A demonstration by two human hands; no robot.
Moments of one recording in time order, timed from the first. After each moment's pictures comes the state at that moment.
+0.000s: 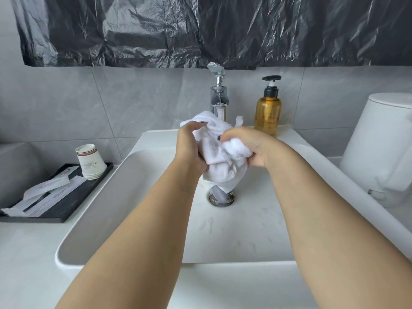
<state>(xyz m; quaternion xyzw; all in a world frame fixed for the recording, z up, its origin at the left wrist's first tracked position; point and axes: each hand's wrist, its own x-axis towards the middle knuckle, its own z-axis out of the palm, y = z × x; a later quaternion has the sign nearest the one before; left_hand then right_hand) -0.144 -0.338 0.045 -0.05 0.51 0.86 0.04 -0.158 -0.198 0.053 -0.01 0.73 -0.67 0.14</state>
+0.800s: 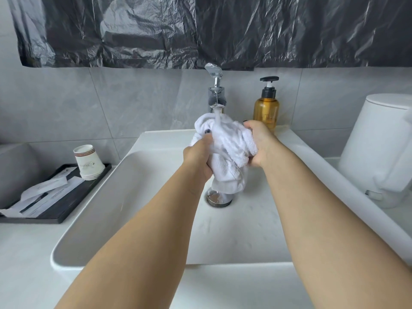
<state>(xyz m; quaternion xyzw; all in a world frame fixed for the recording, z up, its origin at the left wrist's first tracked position) -0.158 -0.322 0.023 -0.13 0.55 0.82 0.00 -0.172 -0.188 0.047 0.14 0.62 -0.77 0.03</state>
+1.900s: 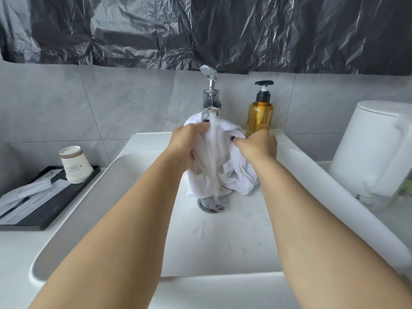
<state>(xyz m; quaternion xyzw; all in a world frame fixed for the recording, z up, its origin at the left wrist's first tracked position) -0.184 -0.341 0.049 0.00 0.62 0.78 -0.01 -0.181 -0.179 0.032 0.15 0.85 -0.46 -0.21</state>
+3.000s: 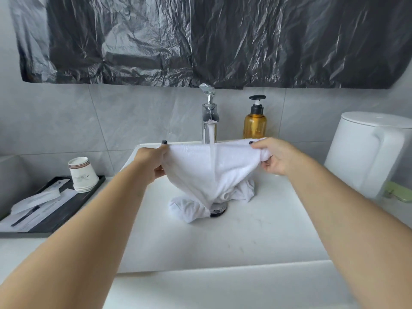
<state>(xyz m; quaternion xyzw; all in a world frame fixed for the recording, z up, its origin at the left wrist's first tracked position) -0.176 -0.412 0.043 -0.18 0.68 0.71 -0.07 -0.154 -0.129 0.058 0.15 0.66 -0.74 0.02</state>
